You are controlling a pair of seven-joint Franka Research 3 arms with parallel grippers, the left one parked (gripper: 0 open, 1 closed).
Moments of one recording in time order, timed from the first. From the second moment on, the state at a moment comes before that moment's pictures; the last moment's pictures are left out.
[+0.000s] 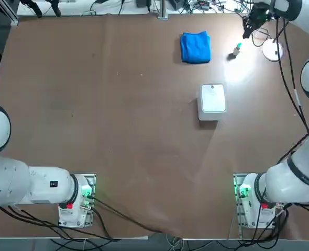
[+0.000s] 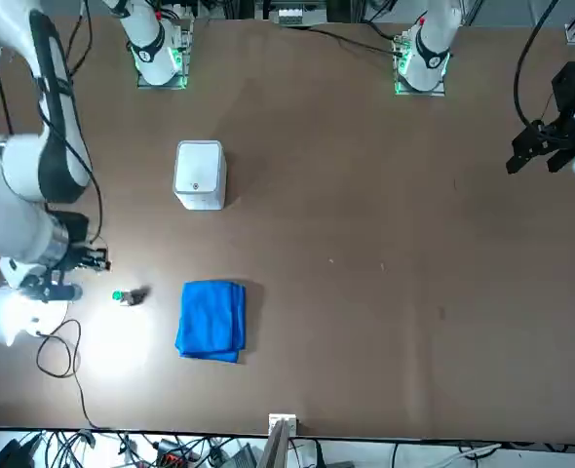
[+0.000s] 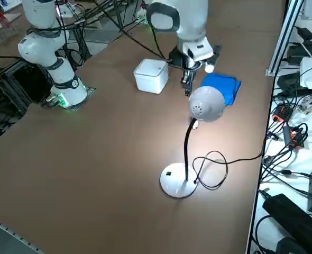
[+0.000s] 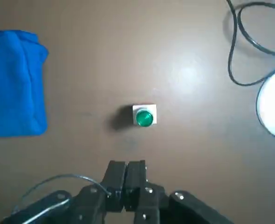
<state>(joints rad) 0.00 0.49 0.02 -1.57 0.00 2.04 0.01</state>
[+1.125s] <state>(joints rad) -0.01 0.59 0.01 -1.64 0.00 2.33 0.02</state>
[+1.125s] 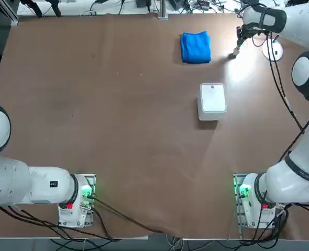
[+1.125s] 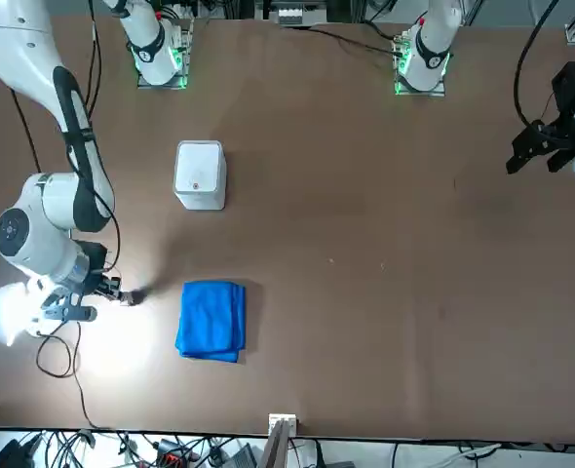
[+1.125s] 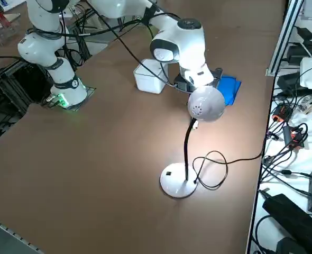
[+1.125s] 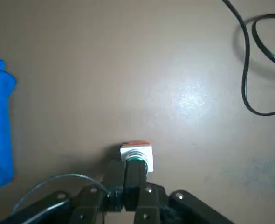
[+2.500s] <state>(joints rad) -0.01 0.58 0.01 -1.70 0.00 2.41 0.02</state>
